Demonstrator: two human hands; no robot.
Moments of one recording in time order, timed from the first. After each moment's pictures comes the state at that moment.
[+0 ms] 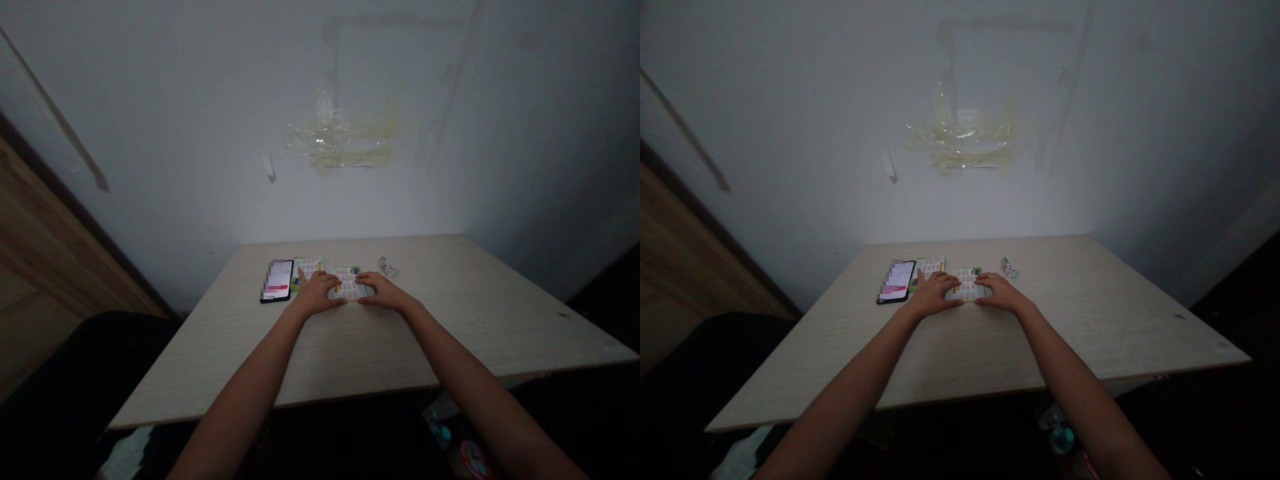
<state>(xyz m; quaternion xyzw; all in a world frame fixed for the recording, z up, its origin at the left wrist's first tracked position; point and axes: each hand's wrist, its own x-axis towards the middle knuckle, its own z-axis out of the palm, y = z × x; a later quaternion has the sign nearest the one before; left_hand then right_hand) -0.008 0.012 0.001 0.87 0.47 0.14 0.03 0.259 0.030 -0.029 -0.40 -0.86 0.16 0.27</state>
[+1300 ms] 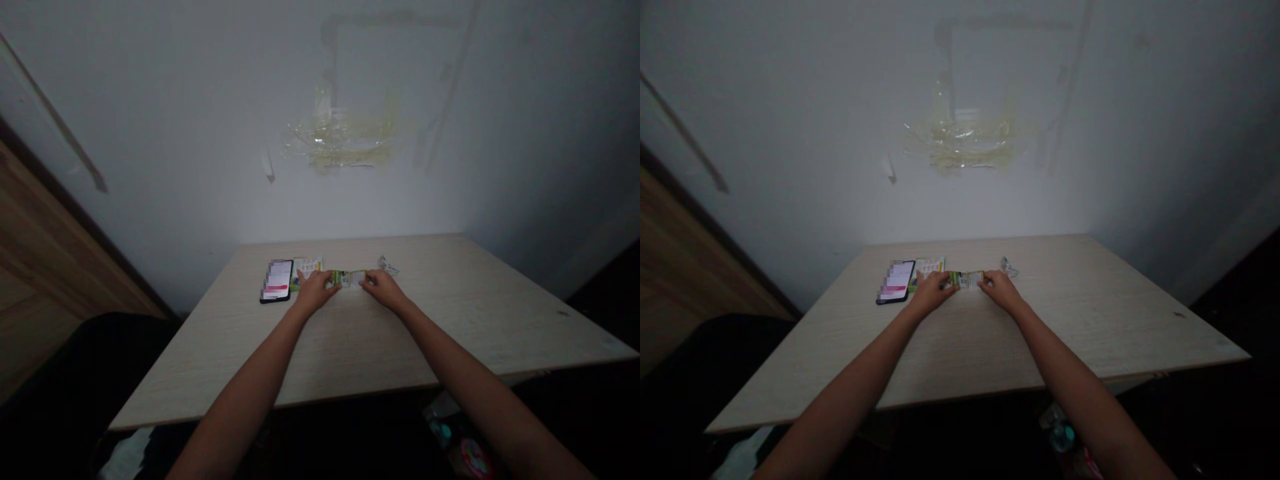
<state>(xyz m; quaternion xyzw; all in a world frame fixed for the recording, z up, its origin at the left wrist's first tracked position) 0.001 0.017 0.001 0.80 0.56 0.23 0.08 0.240 0.020 -0.012 -0.50 -0.79 0.14 0.33</state>
